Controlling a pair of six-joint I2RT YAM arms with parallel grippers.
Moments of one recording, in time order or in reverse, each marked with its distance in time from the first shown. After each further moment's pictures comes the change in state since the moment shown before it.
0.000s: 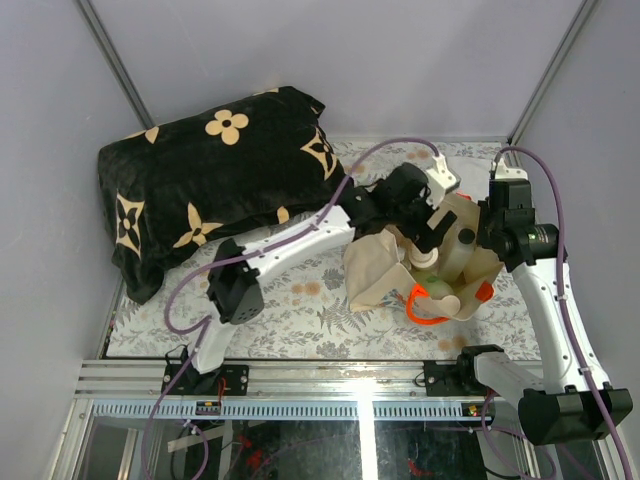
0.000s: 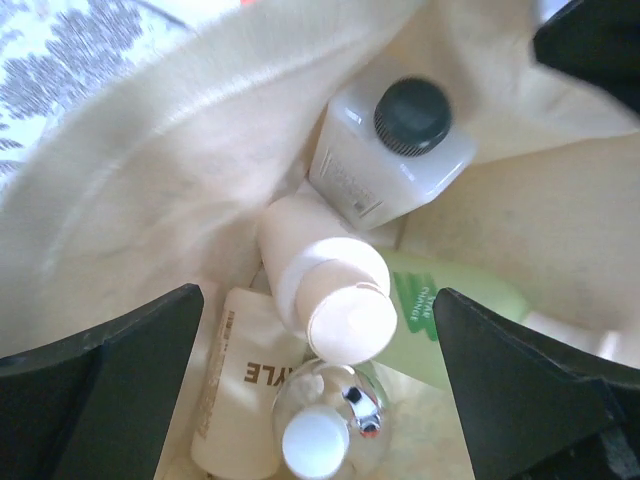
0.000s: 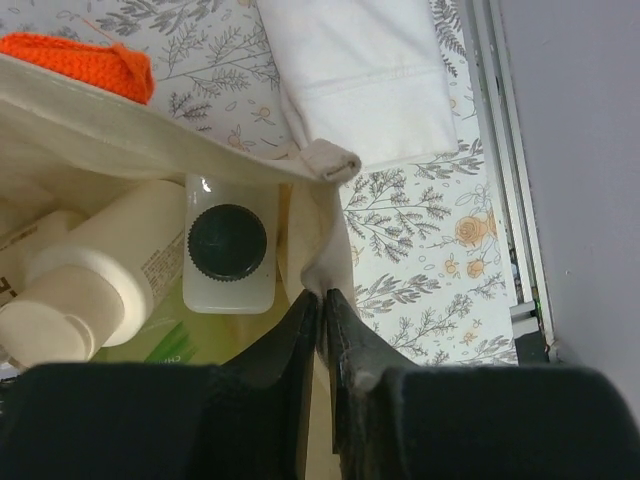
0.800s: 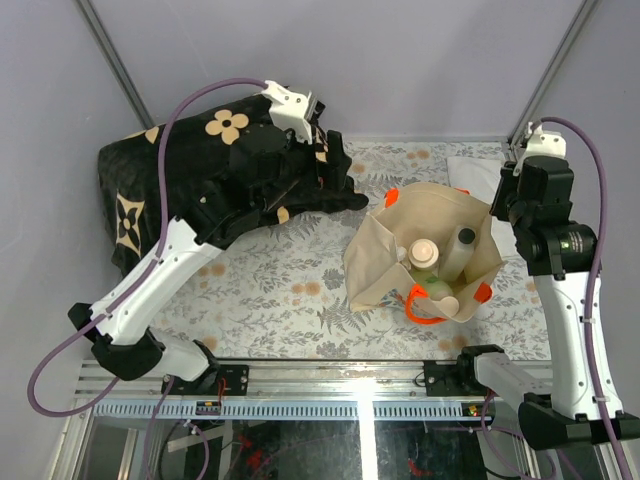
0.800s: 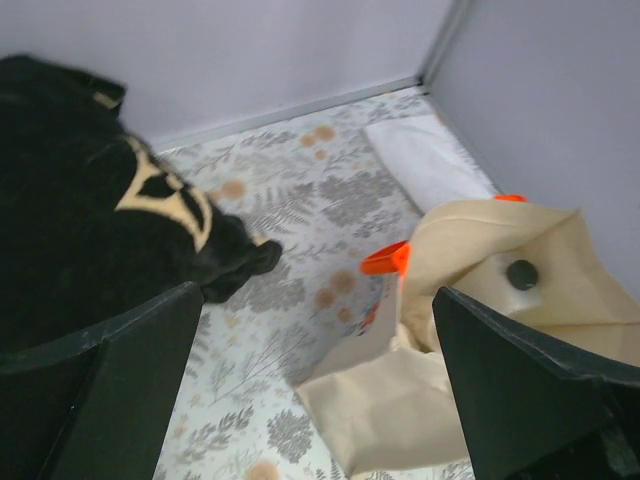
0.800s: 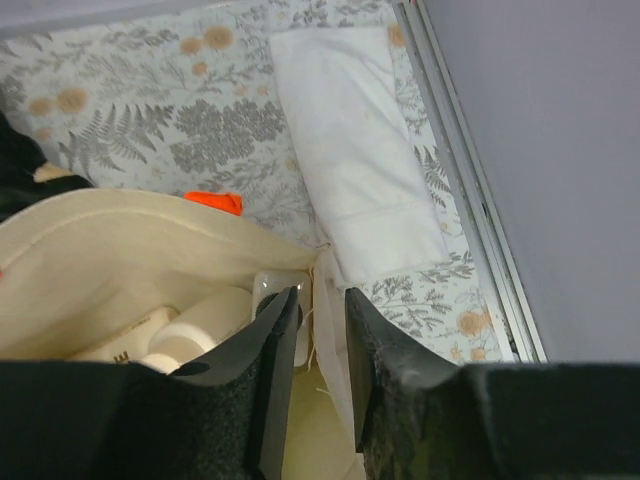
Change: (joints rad) left arm 0.179 -0.701 -0.262 0.011 -0.347 -0.175; right arm 0.000 -0.017 0.268 0.025 -0.021 -0.003
